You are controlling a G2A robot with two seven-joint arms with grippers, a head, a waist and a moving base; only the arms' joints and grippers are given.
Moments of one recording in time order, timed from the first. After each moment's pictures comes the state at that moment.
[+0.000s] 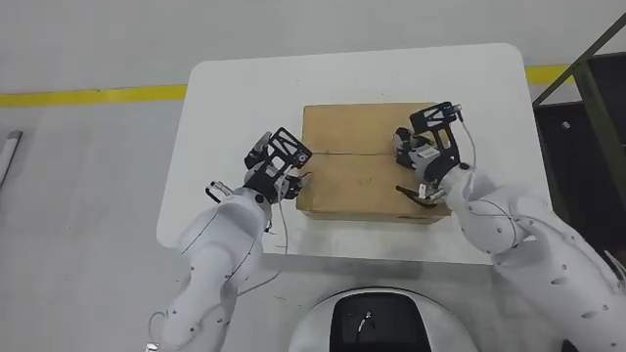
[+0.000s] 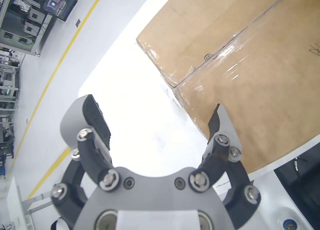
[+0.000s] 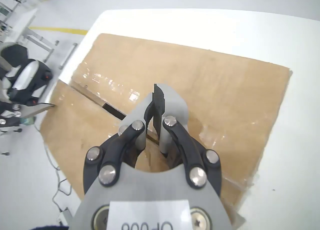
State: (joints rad) left arm 1.07 -1.25 -1.24 -2.03 1.63 -0.43 -0.88; right arm -1.06 -1.12 1.11 -1.87 -0.85 0.22 0.54
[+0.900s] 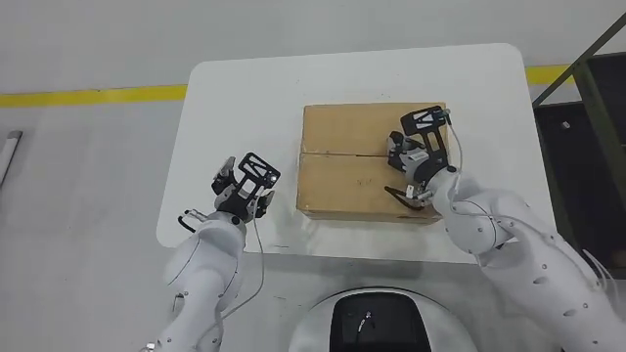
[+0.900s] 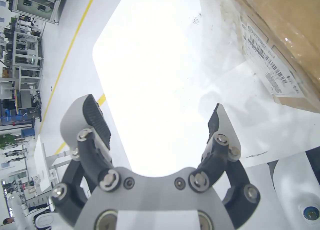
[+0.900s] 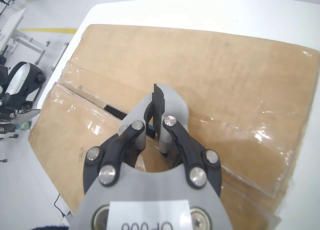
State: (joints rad) left arm 1.25 -1.23 -1.36 -2.07 1.83 -0.40 -0.86; right arm -1.05 -1.16 1.10 -1.86 -0.85 0.28 0.56
